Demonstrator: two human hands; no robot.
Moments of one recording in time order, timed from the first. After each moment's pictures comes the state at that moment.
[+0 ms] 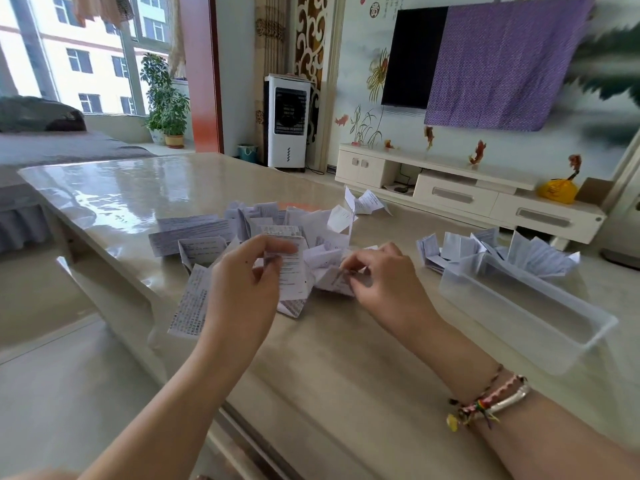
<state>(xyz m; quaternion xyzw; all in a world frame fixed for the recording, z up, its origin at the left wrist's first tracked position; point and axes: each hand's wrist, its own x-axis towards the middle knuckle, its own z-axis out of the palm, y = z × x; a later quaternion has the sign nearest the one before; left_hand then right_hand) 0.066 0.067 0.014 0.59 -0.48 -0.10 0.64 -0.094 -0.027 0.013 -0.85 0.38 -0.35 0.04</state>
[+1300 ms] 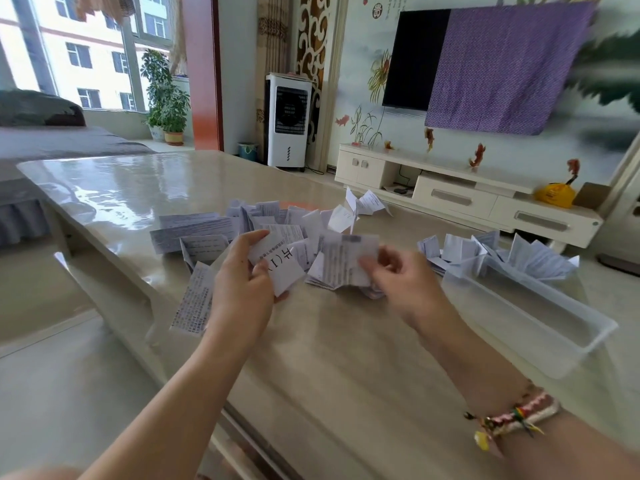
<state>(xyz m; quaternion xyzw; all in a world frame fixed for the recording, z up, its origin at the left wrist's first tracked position) 0.071 0.055 0.004 0.57 -0.36 -0.26 0.70 -0.099 -0.019 0.026 -0.70 0.41 -0.44 0.39</state>
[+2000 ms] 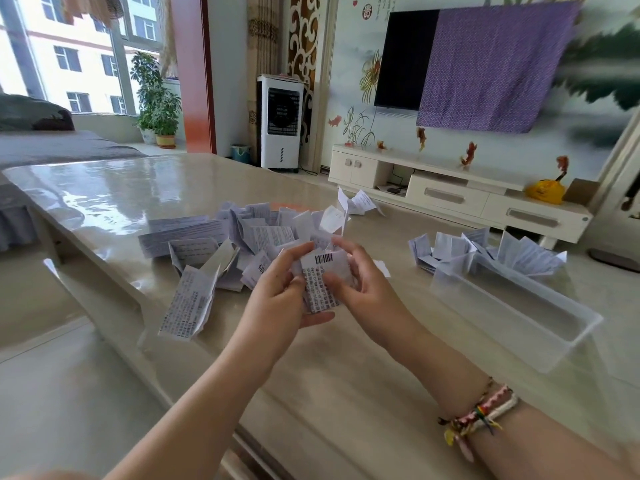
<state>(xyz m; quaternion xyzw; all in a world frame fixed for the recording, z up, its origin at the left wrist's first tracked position) 0.030 0.064 0.017 0.47 -0.39 -0.43 0.66 -0.085 -0.012 0.004 -0.73 0.28 -0.40 0.47</state>
